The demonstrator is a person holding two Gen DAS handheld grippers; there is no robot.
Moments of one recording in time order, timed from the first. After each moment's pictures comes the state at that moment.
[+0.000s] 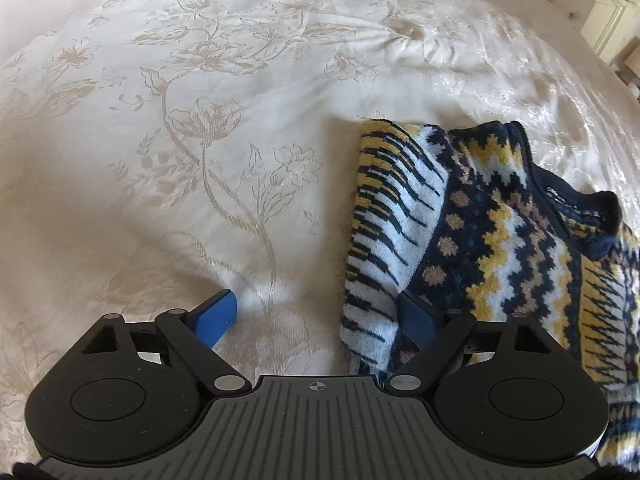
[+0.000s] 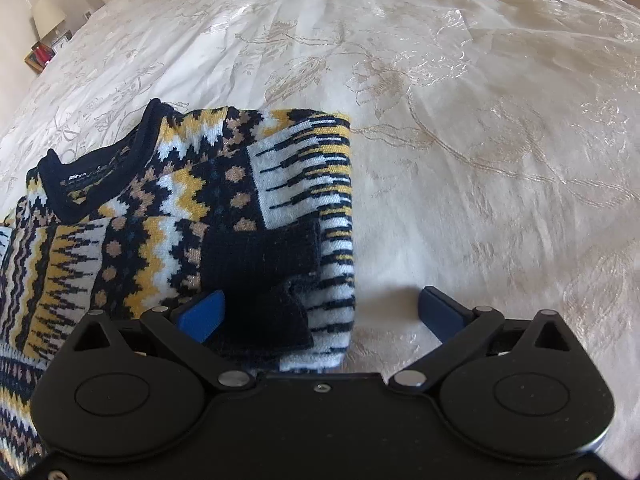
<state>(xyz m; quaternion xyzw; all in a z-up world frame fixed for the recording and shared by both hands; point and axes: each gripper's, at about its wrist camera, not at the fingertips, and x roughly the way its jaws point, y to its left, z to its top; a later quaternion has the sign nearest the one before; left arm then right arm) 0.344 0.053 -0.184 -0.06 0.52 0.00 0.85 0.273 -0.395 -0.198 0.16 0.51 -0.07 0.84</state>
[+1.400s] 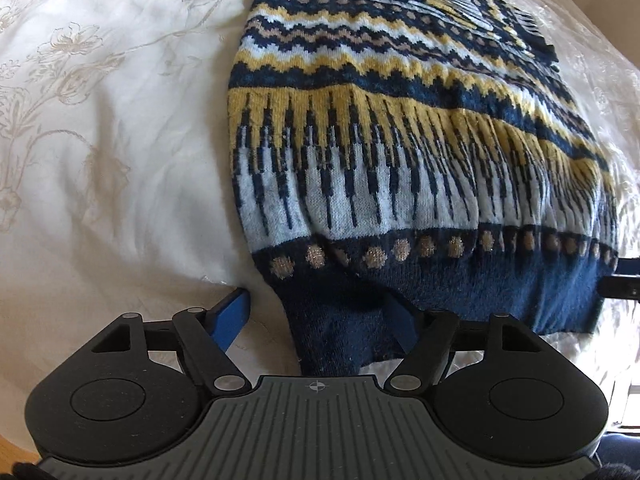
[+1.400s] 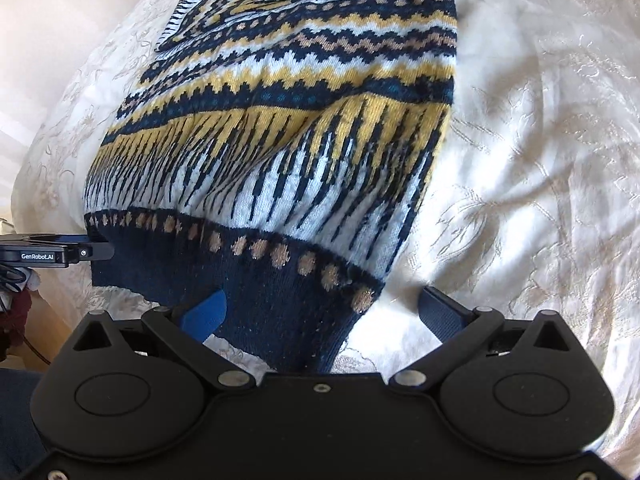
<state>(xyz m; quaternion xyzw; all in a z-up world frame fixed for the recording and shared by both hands) 0.072 0.029 -0.200 0.00 0.60 -0.13 0.79 0.025 -0.304 -0.193 0.16 0.57 0.13 0.79</state>
